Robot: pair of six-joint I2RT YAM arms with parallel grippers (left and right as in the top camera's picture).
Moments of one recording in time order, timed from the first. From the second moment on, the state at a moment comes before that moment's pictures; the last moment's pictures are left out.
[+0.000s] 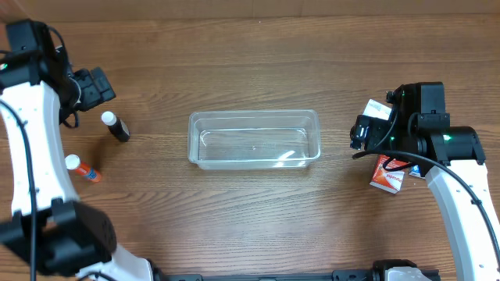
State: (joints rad) left arm 0.32 1.80 1.80 -1.24 0.01 -0.20; right arm 0.02 1.28 1.16 -1.01 -0.09 0.25
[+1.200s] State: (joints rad) left arm 0.15 1.92 1.84 -1.32 0.03 -0.18; right arm 0.02 1.28 1.16 -1.01 -0.09 0.25
